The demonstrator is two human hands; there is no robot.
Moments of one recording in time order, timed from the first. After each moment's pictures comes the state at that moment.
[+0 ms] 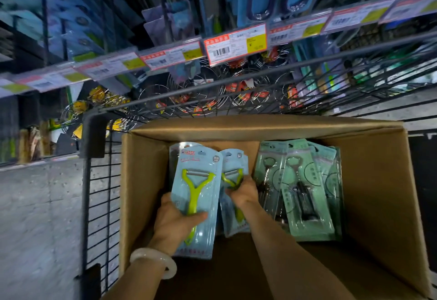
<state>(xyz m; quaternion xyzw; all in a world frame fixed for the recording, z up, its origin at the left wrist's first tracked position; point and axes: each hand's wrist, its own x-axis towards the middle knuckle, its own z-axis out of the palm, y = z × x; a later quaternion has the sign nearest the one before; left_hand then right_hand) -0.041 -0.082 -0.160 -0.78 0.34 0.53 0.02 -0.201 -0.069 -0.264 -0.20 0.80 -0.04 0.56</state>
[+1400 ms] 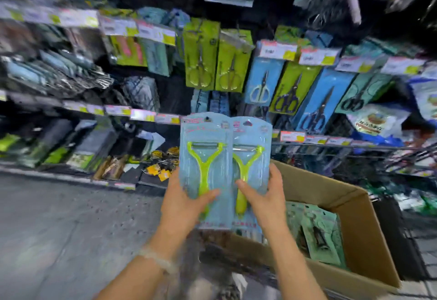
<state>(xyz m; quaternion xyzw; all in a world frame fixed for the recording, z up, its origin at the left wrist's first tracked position) 0.143 0.036 0.092 -0.61 0.44 0.45 -0.48 -0.023 0.024 0.079 -0.45 0.59 -0.53 0.42</state>
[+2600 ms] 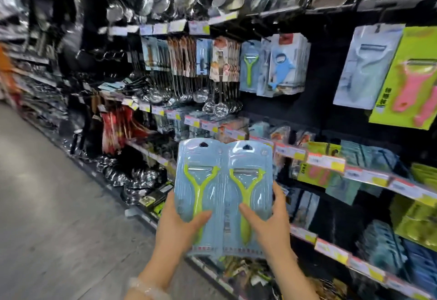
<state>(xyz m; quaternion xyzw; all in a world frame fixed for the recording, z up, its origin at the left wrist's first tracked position) 0.647 0.002 0.214 -0.67 0.32 0.22 -0.63 0.497 -0.090 0.205 -0.62 0.32 -0.51 0.50</state>
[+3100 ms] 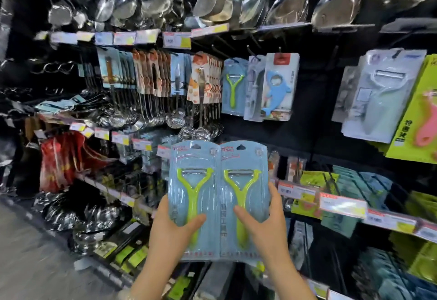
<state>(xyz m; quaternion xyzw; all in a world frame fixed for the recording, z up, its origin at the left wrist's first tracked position) 0.754 -0.144 0.236 -0.65 0.38 0.26 -0.61 0.590 -0.209 0.241 -0.61 0.36 -0.55 0.44</state>
